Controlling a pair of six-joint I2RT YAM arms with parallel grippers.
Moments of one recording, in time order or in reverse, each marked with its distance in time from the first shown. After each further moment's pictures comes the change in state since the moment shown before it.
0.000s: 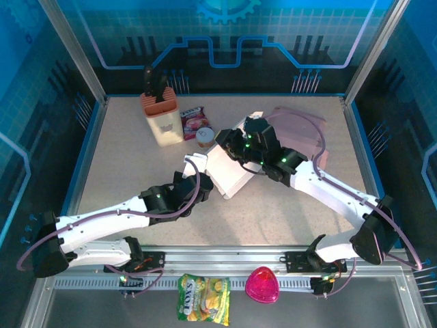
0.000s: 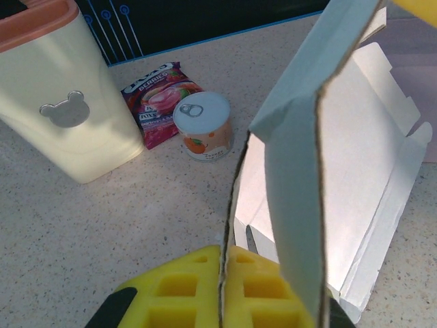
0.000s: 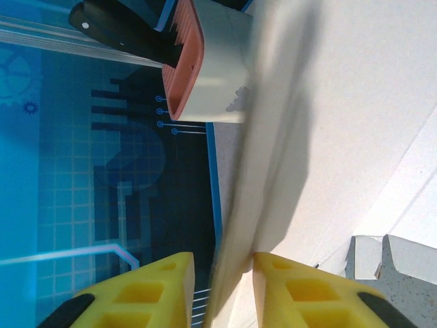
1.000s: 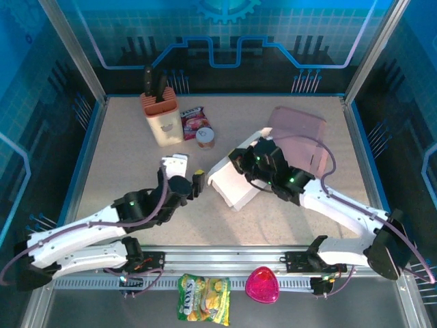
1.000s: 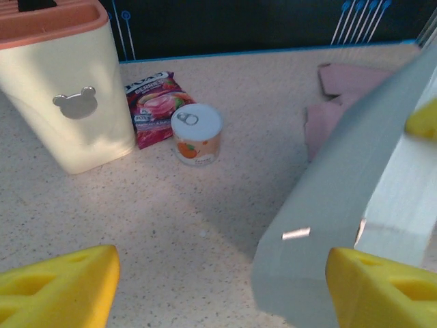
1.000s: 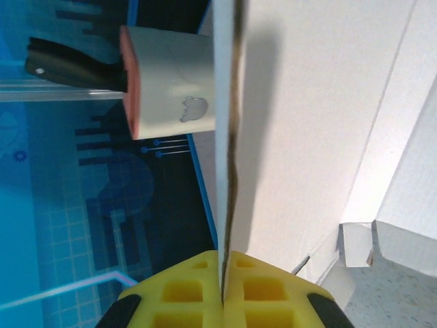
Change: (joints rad) left arm 0.001 -0.257 -0.039 -0.081 0.066 -0.096; right arm 0.039 -0.174 -0.301 0.098 0.122 0.208
